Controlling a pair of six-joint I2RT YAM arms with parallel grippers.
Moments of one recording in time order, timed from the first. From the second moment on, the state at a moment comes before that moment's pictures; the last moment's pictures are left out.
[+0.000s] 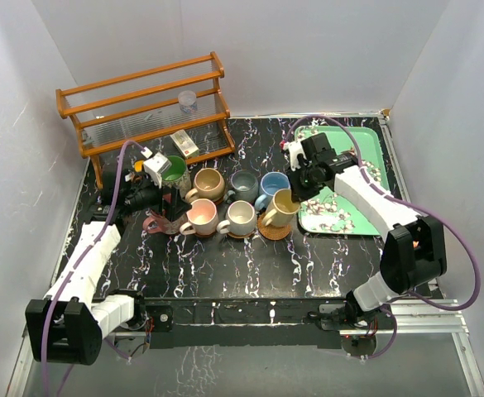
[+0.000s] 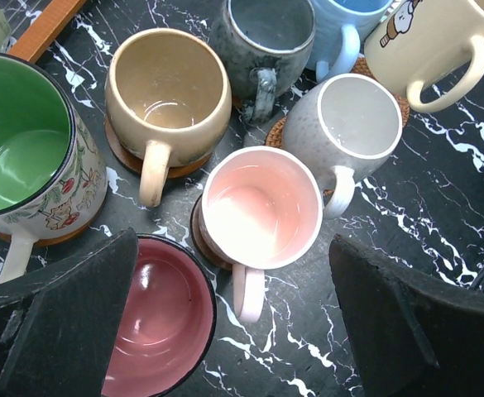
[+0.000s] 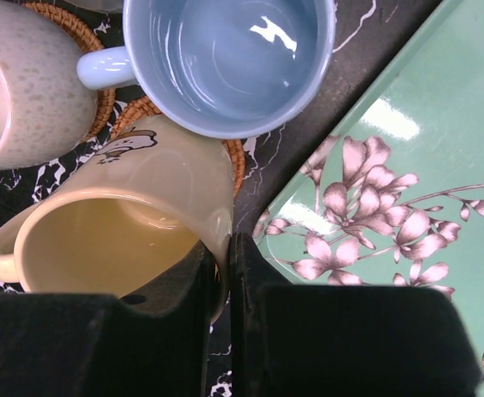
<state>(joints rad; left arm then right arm) -0.07 1.05 0.79 -0.33 0.71 0.21 0.34 1.52 1.24 -0.76 -0.23 -0.14</state>
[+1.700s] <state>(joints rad) -0.05 1.11 0.80 -0.36 0.70 0.26 0.45 1.61 1.21 -0.71 -0.08 -0.03</state>
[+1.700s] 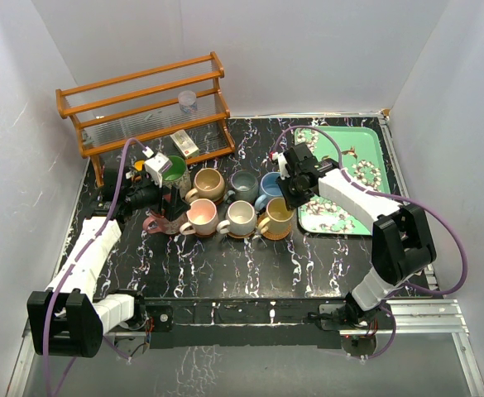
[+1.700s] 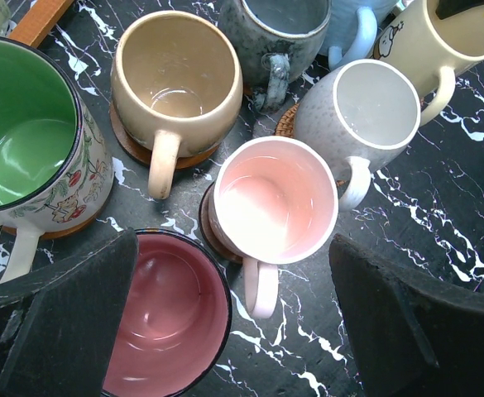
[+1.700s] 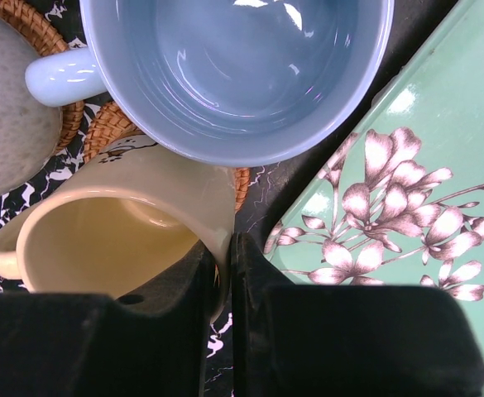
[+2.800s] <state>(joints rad) -0.05 1.11 0.80 -0.36 0.70 0.27 0.46 1.61 1.24 -0.71 -0.08 -0.05</state>
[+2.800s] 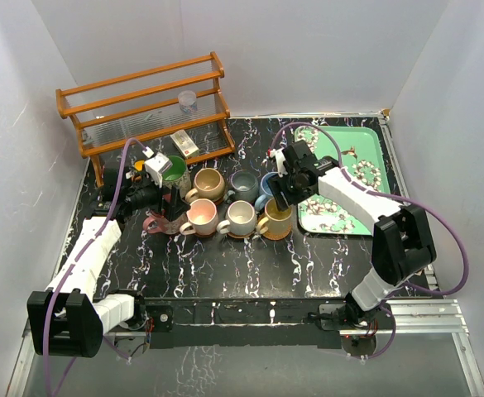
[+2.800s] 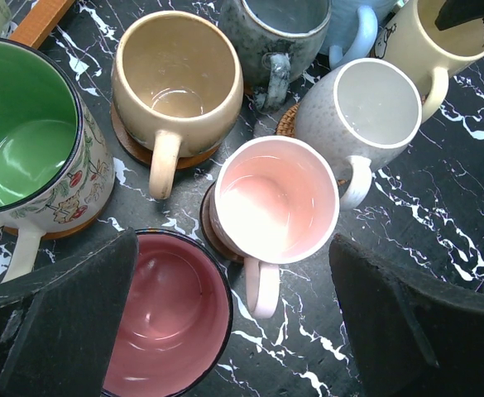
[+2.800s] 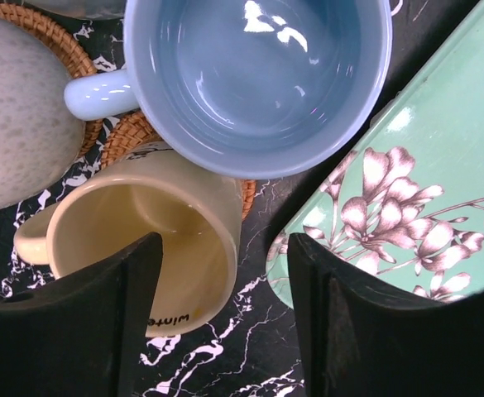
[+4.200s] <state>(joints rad) -0.05 1.07 1.09 -0.42 0.05 0.41 0.12 1.50 1.54 -0.70 0.05 -0.12</state>
